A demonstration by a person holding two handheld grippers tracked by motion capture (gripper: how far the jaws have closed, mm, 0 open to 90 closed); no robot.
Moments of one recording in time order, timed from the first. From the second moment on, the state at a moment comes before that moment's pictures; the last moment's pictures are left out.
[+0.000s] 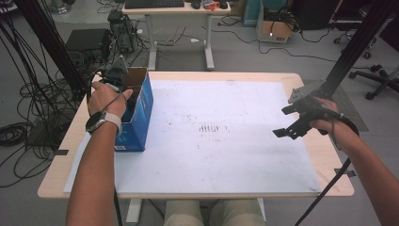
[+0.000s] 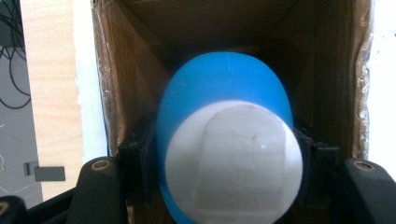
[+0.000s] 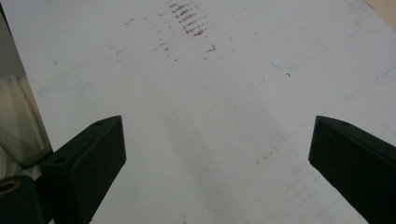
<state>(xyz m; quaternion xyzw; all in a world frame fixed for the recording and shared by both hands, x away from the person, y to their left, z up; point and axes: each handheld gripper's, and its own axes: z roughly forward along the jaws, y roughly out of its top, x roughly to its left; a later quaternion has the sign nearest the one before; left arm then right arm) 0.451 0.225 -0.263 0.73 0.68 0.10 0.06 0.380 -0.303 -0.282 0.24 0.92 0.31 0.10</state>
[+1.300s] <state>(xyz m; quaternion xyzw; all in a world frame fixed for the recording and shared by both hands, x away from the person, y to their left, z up) 0.449 0.228 -0.267 0.73 0.67 0.11 0.09 0.381 -0.301 -0.288 0.23 0.92 0.31 0.09</state>
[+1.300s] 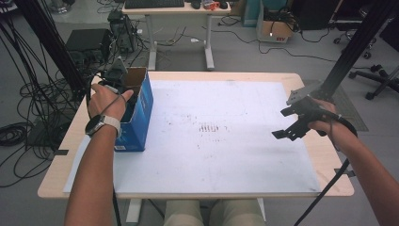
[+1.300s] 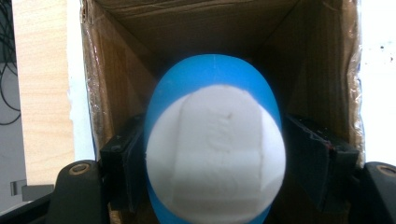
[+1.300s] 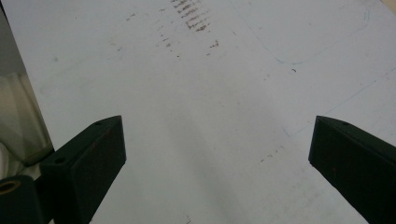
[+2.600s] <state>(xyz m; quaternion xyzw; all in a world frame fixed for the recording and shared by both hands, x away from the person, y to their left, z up) 0.421 0.173 -0.134 0.83 0.50 0.17 0.19 0.387 -0.300 -0.263 0.22 0.92 0.30 0.11</state>
